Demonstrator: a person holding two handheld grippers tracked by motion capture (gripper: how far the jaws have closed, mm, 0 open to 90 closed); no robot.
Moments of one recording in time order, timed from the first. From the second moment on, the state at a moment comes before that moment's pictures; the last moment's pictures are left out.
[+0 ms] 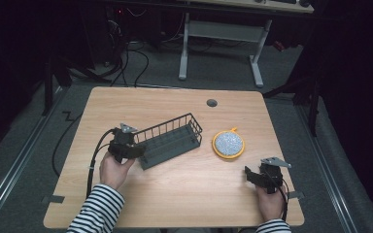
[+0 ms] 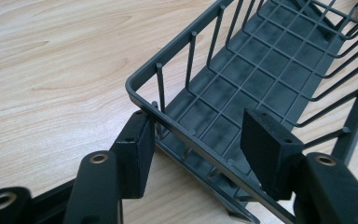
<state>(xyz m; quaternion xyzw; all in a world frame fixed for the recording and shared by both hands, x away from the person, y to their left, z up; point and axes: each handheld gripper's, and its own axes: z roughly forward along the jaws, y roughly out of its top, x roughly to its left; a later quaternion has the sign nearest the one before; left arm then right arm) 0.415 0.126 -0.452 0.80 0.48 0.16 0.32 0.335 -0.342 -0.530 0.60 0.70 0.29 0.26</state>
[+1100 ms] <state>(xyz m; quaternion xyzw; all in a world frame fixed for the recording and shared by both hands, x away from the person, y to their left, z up) 0.387 0.111 -0.456 0.81 0.44 0.14 0.36 0.334 -0.342 -0.530 0.60 0.70 0.29 0.26</state>
